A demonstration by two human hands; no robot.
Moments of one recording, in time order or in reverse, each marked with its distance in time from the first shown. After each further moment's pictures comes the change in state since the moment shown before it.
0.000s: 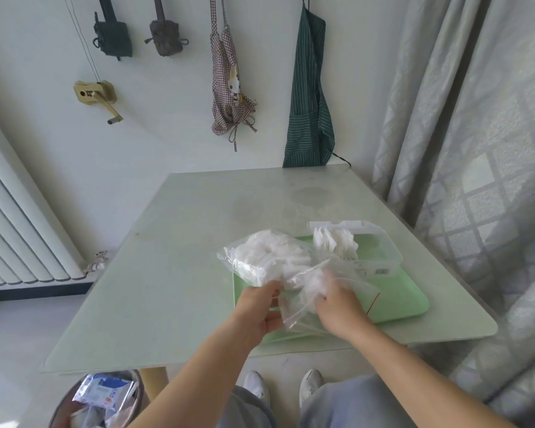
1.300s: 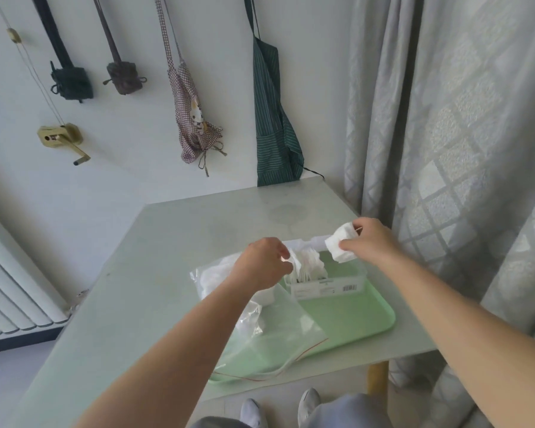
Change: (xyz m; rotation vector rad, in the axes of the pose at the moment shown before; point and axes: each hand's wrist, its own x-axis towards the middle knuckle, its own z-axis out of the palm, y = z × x) left_hand 0.015 0.098 0.094 1.252 0.088 0.625; right_hand 0.087 0.052 -0.152 0.073 0.323 0.176
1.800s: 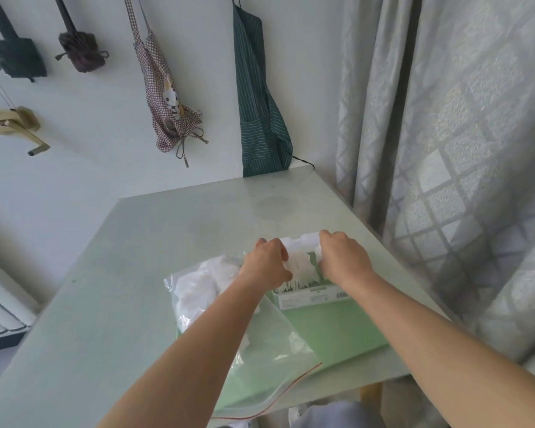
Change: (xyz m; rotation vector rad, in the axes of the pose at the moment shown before) left_hand 0.073 -0.007 0.056 0.127 -0.037 -0.008; right_hand 0.019 0.012 0.058 -0.625 -0.021 -0.247
